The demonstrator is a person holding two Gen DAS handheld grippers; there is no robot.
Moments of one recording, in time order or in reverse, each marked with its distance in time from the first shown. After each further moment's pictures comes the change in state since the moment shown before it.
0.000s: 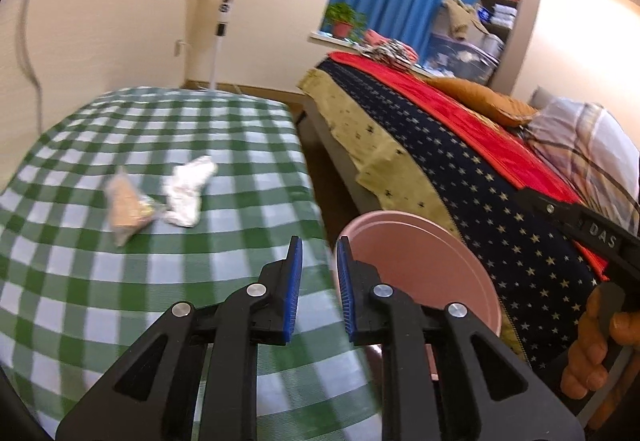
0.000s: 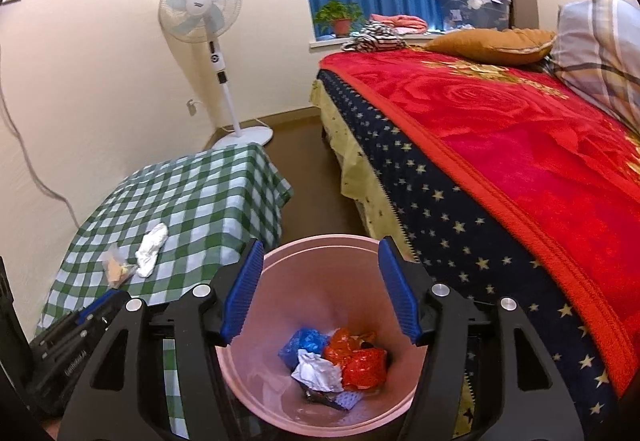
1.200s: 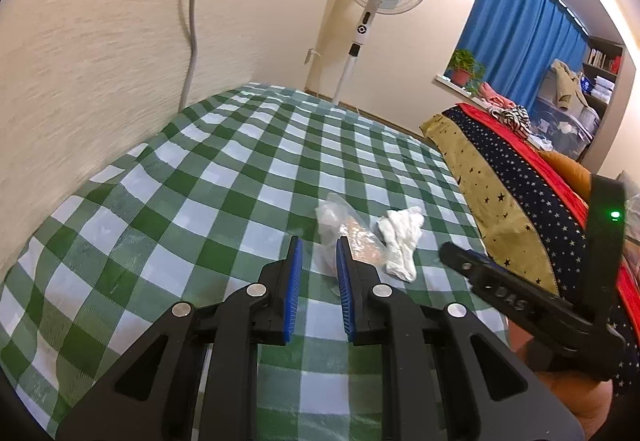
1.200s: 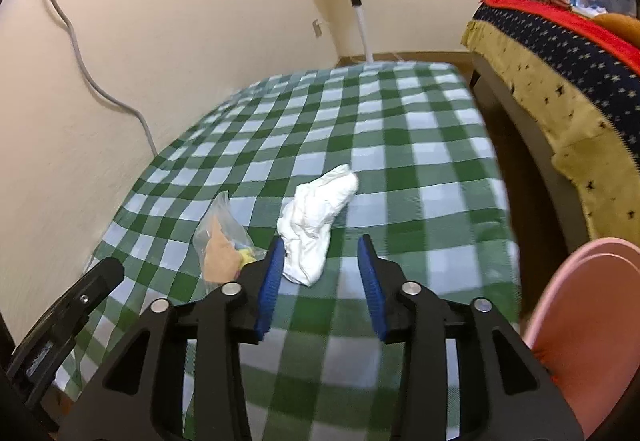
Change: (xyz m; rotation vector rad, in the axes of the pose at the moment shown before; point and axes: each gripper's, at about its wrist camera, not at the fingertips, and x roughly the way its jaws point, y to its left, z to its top) left arm -0.010 0.161 0.016 -0.256 -0.094 0.286; right arm 0.166 0.217 -0.035 -0.169 0.241 0.365
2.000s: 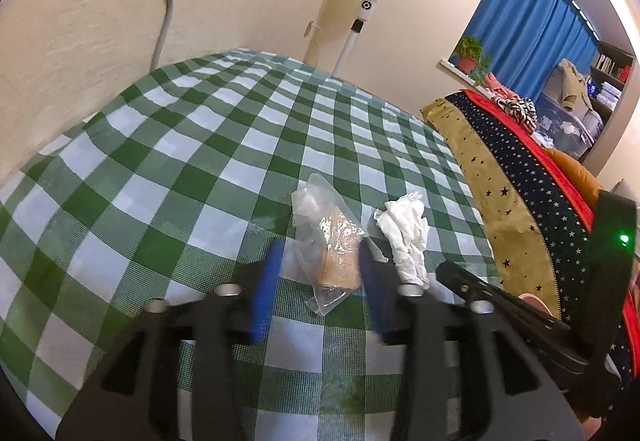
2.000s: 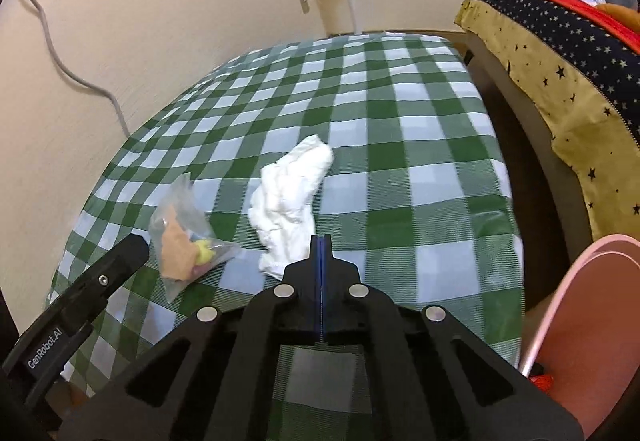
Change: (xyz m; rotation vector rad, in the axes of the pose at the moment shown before) left arm 0.053 -0.014 -0.003 -0.053 0.092 -0.022; right arm 0.021 -0.017 0.000 0.008 0.072 -0.049
